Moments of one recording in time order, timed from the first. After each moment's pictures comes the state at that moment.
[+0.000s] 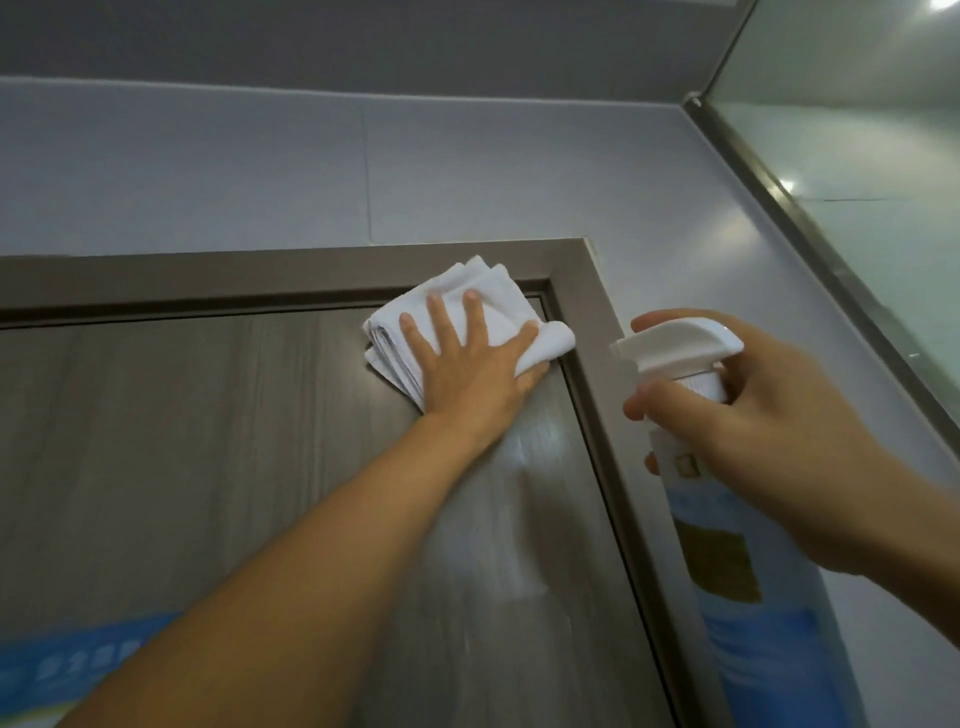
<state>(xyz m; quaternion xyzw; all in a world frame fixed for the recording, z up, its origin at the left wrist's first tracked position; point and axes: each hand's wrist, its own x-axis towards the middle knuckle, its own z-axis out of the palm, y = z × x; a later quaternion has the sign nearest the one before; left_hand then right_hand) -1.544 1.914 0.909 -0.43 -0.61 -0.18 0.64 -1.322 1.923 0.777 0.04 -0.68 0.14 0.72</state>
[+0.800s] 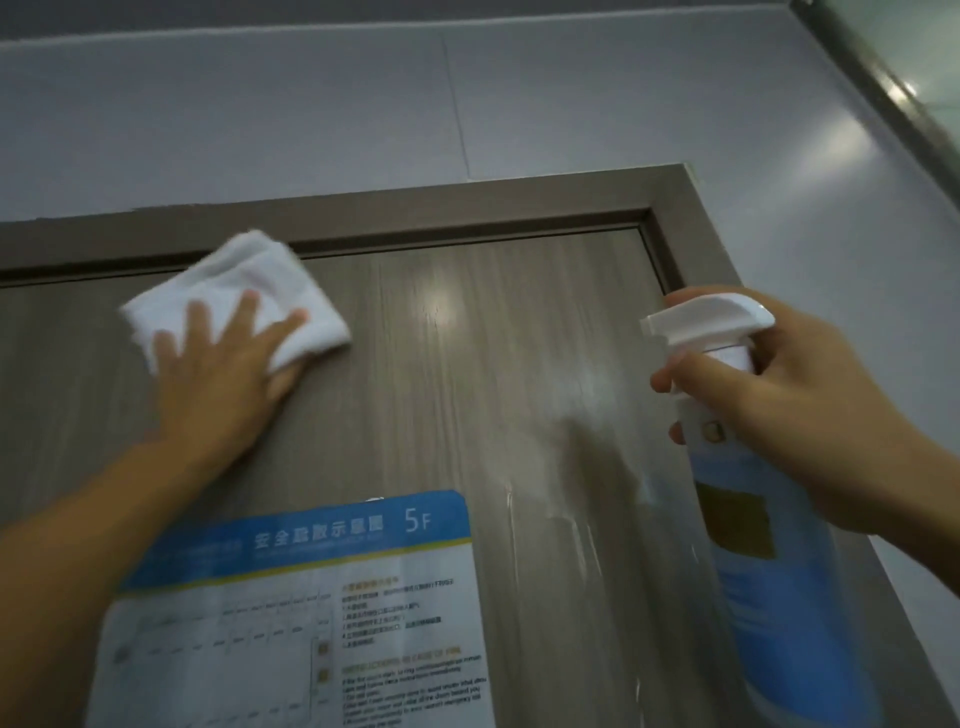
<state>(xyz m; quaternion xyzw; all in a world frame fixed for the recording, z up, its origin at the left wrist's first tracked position) -1.772 1.653 0.873 -0.30 -0.67 -0.19 0.66 -1.387 1.873 0.756 0.04 -0.69 0.22 0.68</state>
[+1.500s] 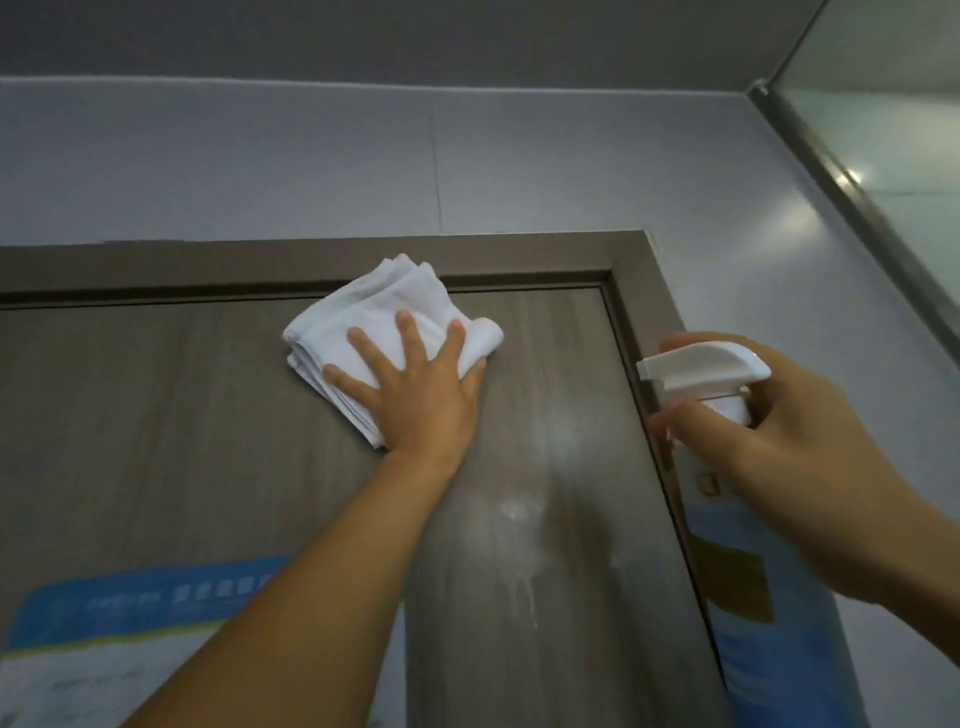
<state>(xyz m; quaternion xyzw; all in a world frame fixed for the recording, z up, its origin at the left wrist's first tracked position) -1.604 1.839 0.874 -0.30 -0.67 -0.33 0.60 -1.349 1.895 0.758 0.01 -0.69 0.16 0.70</state>
